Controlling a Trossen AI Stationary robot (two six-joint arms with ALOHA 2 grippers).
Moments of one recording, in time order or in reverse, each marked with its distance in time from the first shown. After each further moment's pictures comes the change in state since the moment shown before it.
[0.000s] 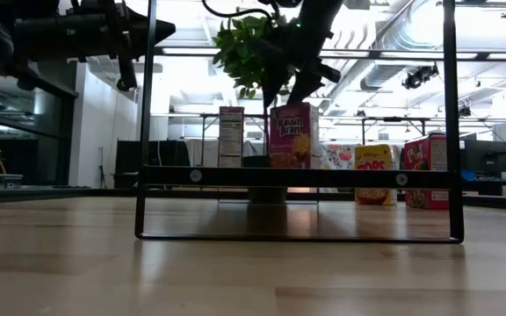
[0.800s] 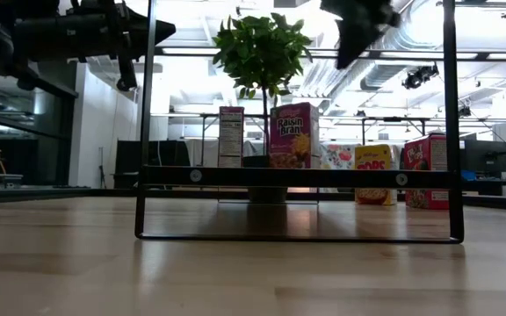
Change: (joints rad) left arm 0.000 0.000 0.000 -0.003 0.000 0.016; right arm 0.216 -0.253 -0.098 -0.385 0.289 0.010
